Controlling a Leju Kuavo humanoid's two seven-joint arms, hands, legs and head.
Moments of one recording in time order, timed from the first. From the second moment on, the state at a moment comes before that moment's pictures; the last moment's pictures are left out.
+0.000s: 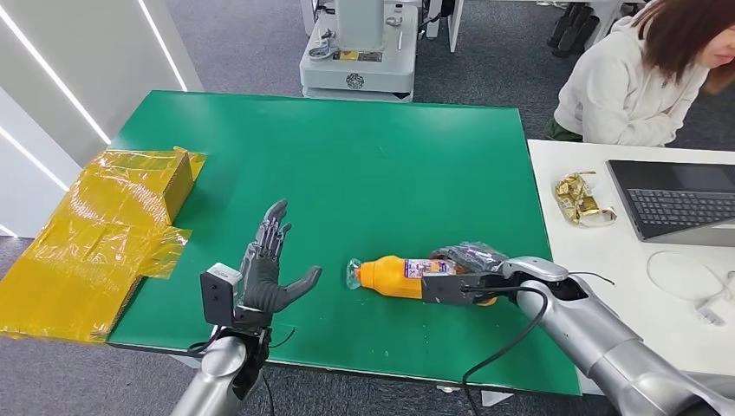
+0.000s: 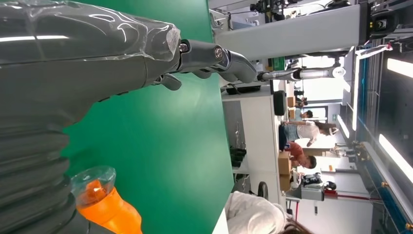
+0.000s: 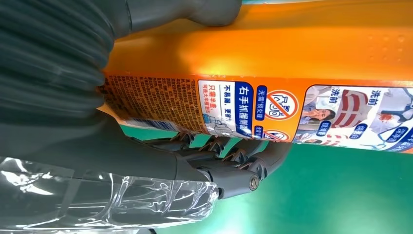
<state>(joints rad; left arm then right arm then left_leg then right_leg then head) -0.11 -0.10 -0.32 -1.36 0.06 0.04 -0.54 -0.81 -0.32 0.90 -0.77 0.48 0.38 -0.13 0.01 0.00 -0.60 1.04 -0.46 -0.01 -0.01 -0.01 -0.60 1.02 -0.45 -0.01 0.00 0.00</state>
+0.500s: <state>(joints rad) -0.09 -0.10 -0.28 -1.36 0.06 0.04 -0.55 -0.79 -0.30 0.91 -0.73 0.28 0.21 -0.31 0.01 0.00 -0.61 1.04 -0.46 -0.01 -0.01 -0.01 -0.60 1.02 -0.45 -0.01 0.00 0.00</state>
